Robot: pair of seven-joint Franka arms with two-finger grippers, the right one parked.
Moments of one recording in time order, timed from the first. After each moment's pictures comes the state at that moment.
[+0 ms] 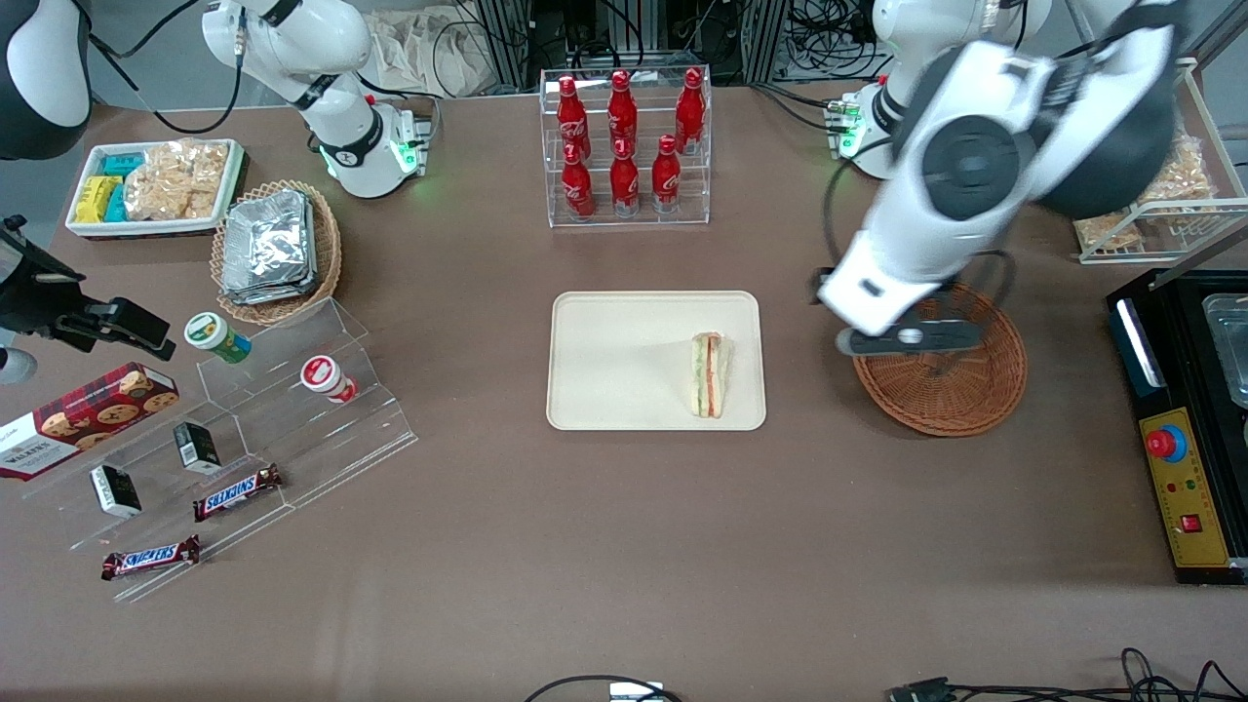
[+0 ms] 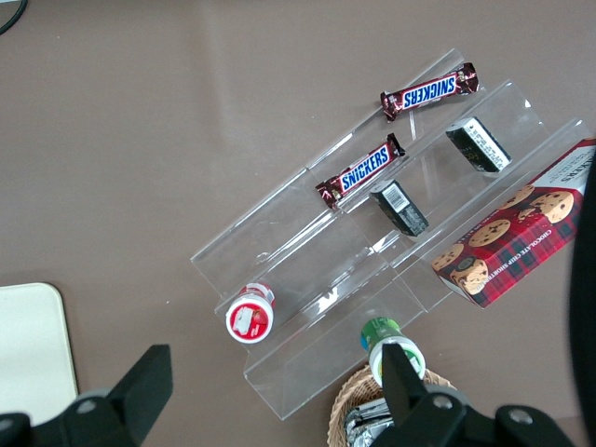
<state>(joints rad) -0.05 0.17 -0.37 -1.55 0.11 1.49 -0.43</state>
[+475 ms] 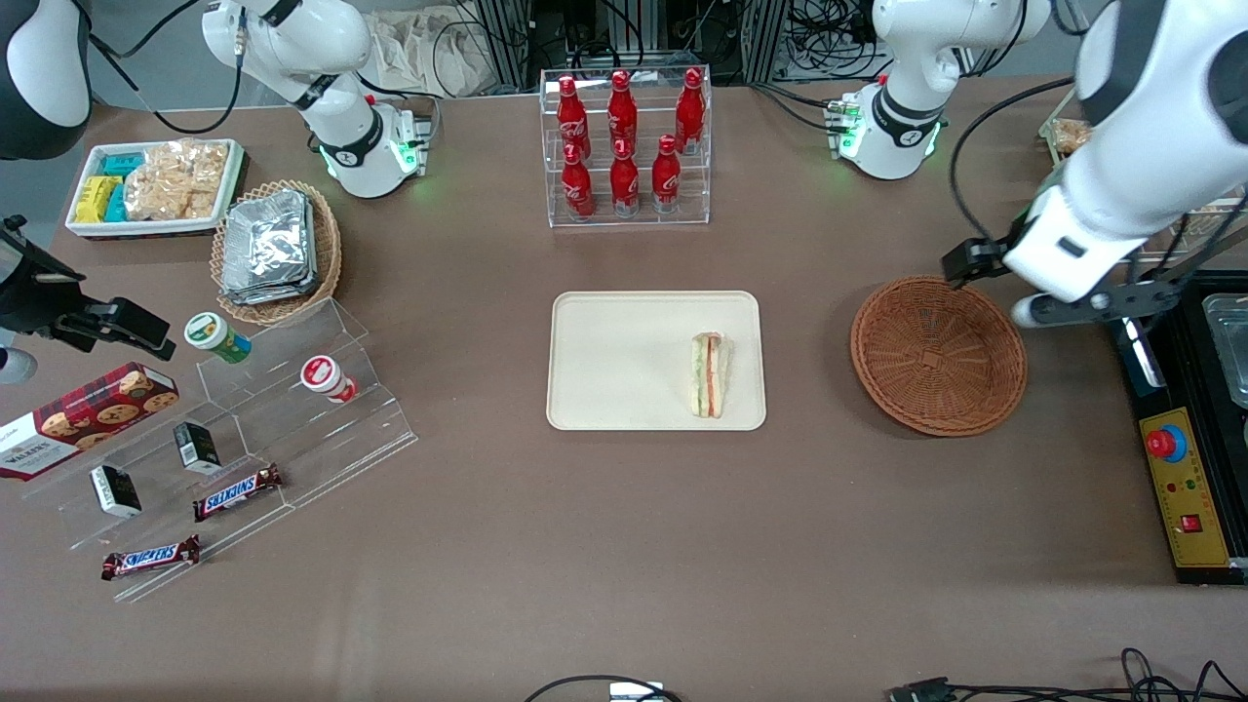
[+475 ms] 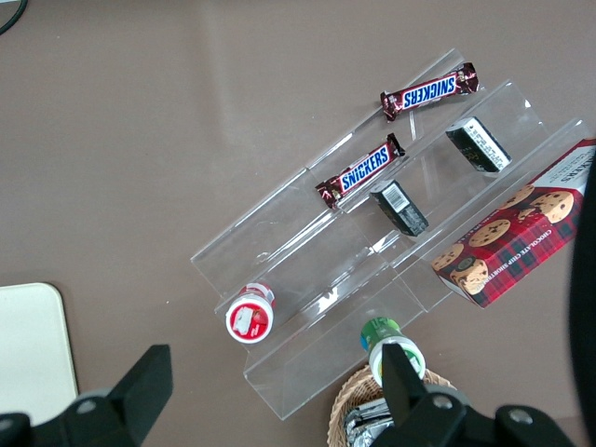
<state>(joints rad) -0.12 0.00 -0.06 -1.66 0.03 1.49 -0.25</state>
